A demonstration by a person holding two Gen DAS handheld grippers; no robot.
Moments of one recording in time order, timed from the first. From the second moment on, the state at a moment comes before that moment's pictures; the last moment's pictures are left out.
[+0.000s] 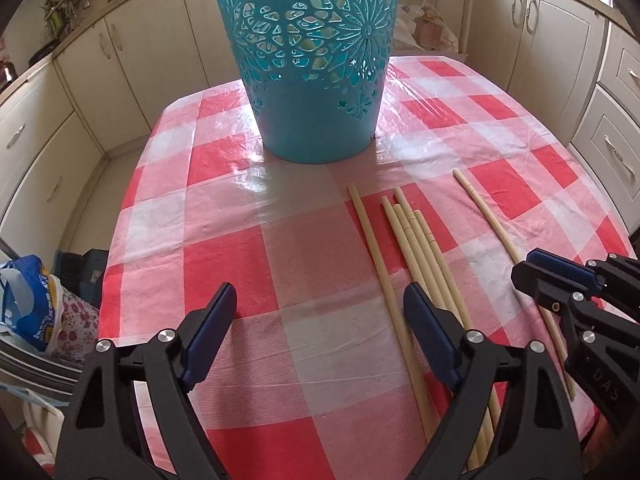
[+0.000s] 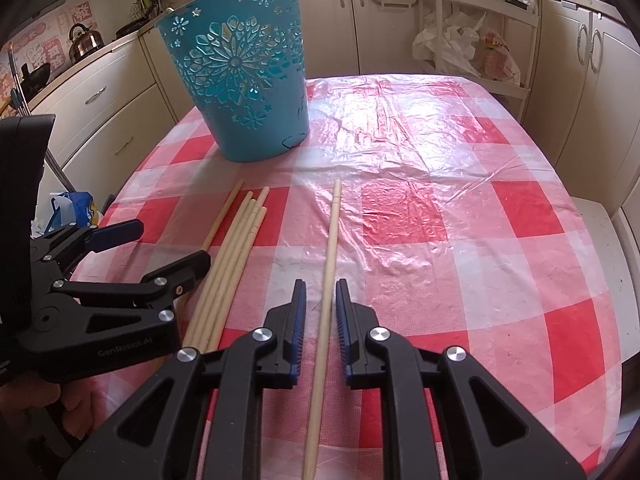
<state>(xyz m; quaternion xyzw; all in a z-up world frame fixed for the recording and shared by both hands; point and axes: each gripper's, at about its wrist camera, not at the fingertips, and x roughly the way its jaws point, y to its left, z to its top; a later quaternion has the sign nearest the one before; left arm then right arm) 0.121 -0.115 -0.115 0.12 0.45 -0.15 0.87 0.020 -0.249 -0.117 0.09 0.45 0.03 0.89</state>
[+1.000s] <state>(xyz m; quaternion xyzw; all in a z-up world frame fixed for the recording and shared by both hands) 0.111 -0.055 -0.011 0.03 0.36 -0.27 0.89 0.036 -0.276 -0.121 0.17 0.46 0.05 0.87</state>
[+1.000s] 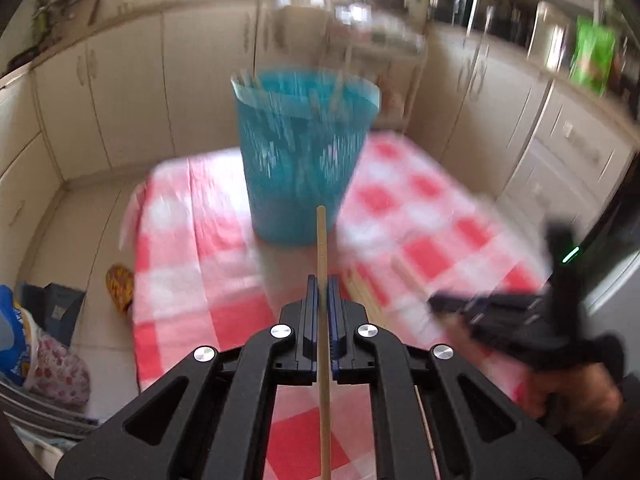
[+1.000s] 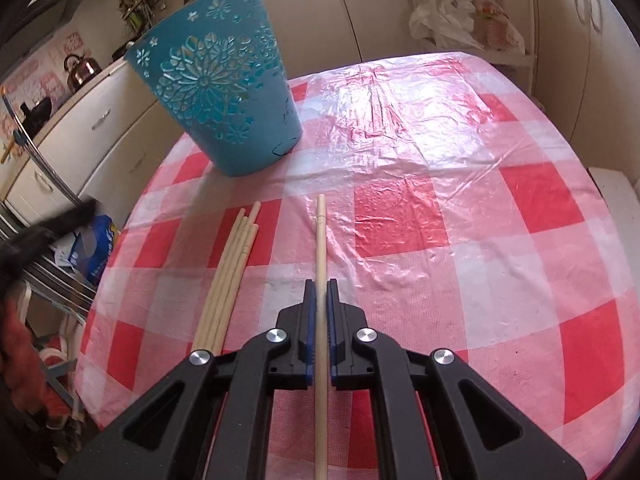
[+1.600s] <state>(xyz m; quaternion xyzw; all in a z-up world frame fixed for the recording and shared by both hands) 0.235 -0.092 0.123 -0.09 0.11 -0.22 0.96 0.038 -0.282 -0.122 0.19 0.45 0.06 0.87</state>
